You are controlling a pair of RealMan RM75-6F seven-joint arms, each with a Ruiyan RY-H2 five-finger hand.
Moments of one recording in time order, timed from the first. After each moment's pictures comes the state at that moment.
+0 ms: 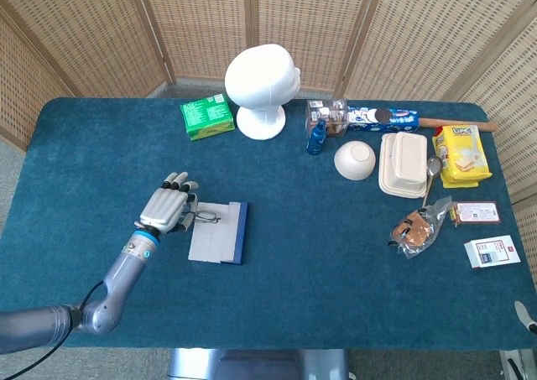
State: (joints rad) left arm -0.79 -1.51 -0.13 -1.52 0.89 0.96 0.43; right arm -0.17 -1.08 0.09 -1.53 -1.45 1.68 0.16
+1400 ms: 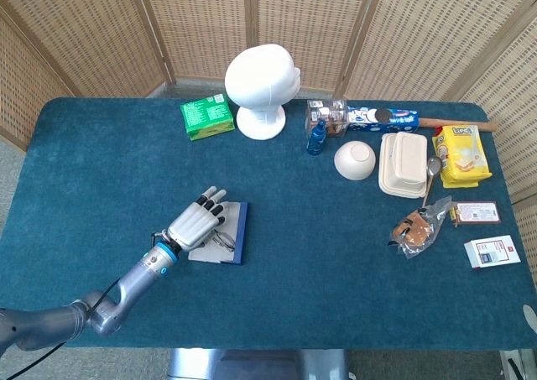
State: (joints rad) left arm -0.79 -1.68 -0.01 -1.21 1.40 0.96 0.26; right arm -0.19 -1.07 0.10 -1.54 -1.44 1.70 0.18
